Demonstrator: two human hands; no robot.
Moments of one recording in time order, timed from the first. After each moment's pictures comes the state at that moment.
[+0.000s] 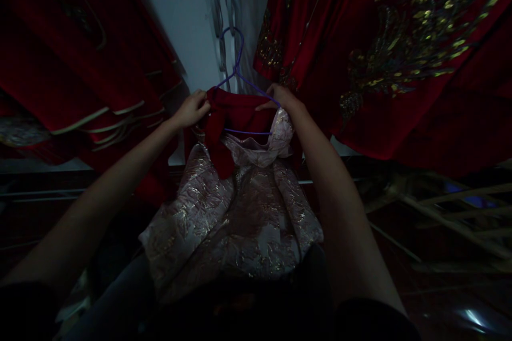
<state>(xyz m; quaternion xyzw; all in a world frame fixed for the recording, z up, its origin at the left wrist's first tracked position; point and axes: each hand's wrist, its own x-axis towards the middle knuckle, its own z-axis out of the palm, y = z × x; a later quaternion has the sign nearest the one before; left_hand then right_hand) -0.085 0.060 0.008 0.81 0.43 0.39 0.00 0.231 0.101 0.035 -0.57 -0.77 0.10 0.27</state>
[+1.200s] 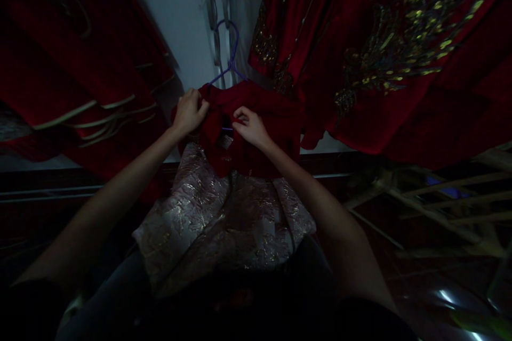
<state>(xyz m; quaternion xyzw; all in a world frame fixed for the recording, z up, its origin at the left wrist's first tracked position) -0.057 0.027 -0.005 0.73 0.55 0.40 -0.05 0.154 -0.013 -0.011 -0.43 -0.73 0.27 0.45</state>
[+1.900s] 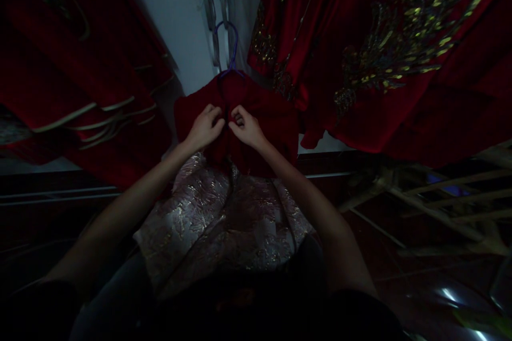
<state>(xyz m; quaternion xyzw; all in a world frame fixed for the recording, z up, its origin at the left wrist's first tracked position) -0.017 -0.016 -0.019 0.79 0.47 0.39 0.00 0.147 -0.003 -0.028 -0.34 -0.75 0.24 0.51</state>
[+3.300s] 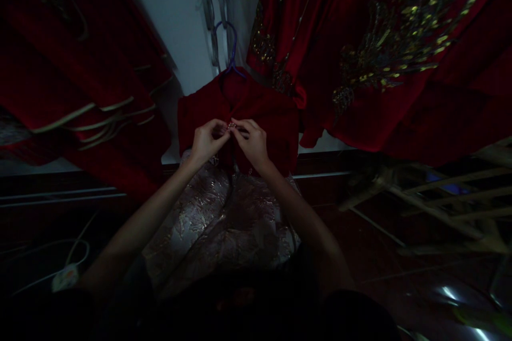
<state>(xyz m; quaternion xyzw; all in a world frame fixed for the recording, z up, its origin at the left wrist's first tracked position) -0.001 -0.045 -0.042 0.73 0.42 0.53 0.14 0.149 -0.053 -0.043 -0.36 -0.69 0.21 0.59</state>
